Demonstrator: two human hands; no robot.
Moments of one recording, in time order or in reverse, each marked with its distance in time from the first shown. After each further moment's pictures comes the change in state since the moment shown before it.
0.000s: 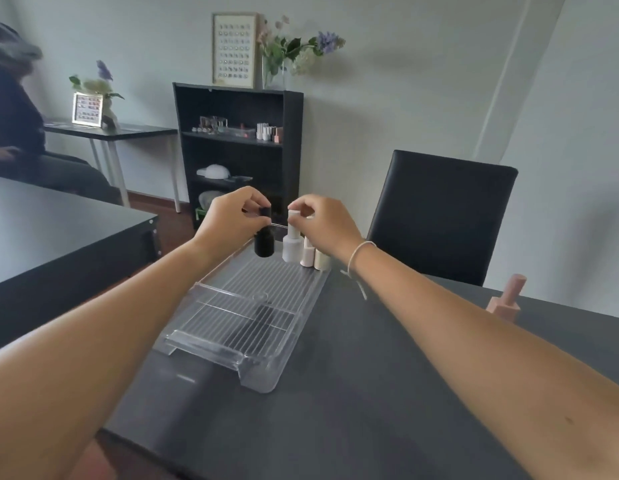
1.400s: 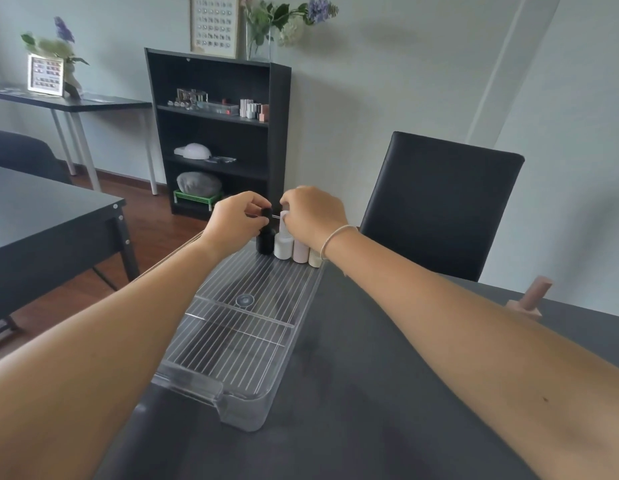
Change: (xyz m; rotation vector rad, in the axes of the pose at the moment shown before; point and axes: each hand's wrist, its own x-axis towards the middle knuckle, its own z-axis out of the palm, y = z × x) left_hand 0.042 -0.048 0.050 -0.040 -0.093 -0.120; right_hand 0.037 0.021 0.027 -0.631 -0.102 -0.023
